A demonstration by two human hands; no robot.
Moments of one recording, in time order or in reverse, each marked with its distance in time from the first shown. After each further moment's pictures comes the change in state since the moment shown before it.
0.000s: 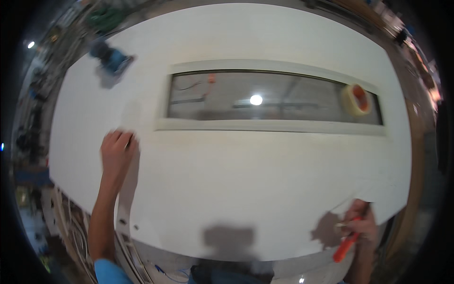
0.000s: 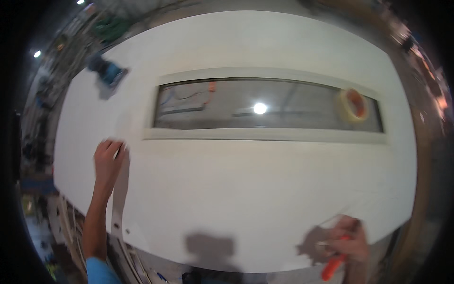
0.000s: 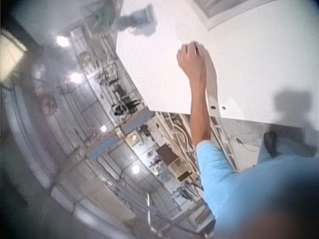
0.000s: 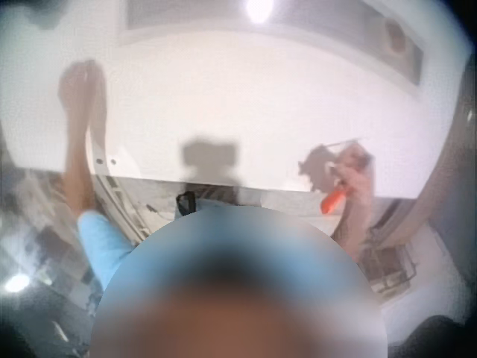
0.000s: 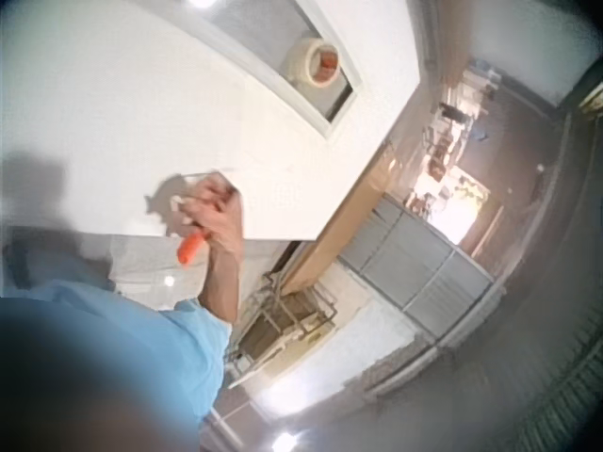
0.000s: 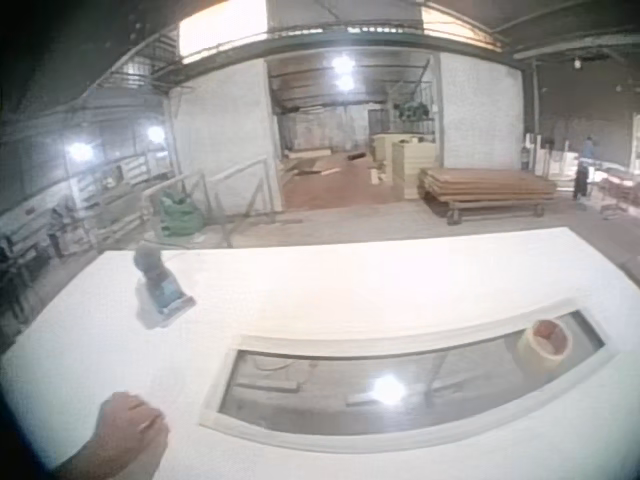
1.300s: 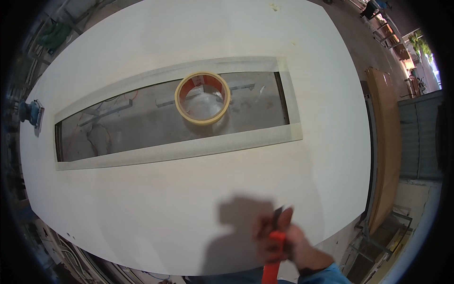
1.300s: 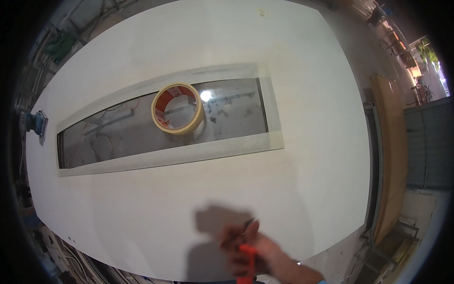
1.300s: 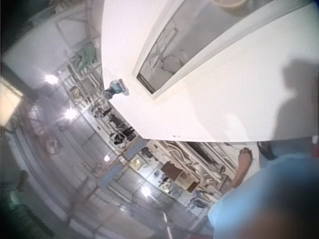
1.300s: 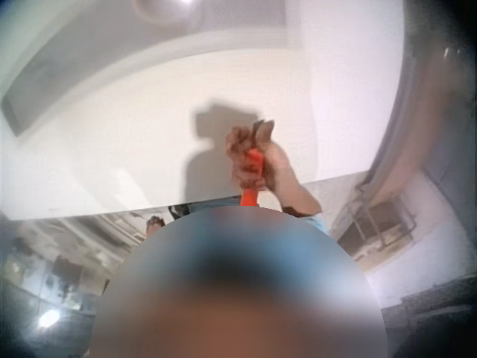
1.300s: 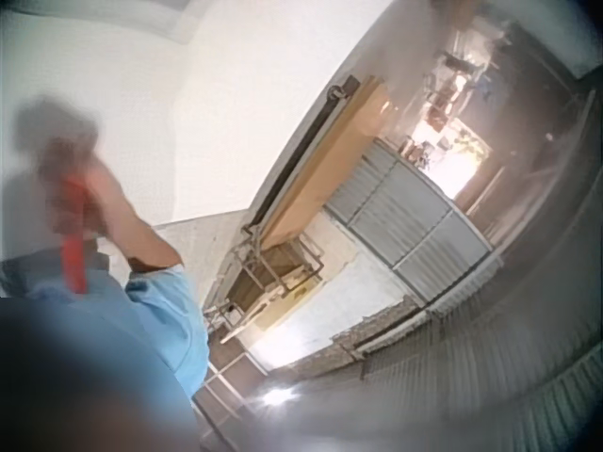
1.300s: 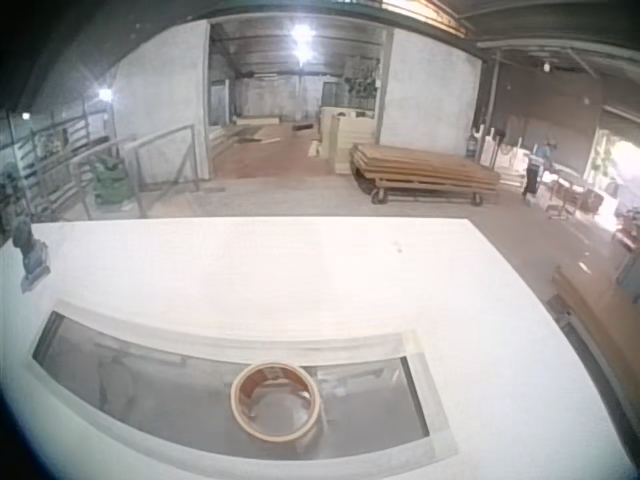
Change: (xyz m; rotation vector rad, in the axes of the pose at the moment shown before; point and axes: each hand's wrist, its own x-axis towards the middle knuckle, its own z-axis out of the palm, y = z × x) left_hand -0.380 0.461 -0.104 -0.109 -0.975 -0.459; right_hand 0.091 -0.012 -0.202 0.974 -0.693 0.543
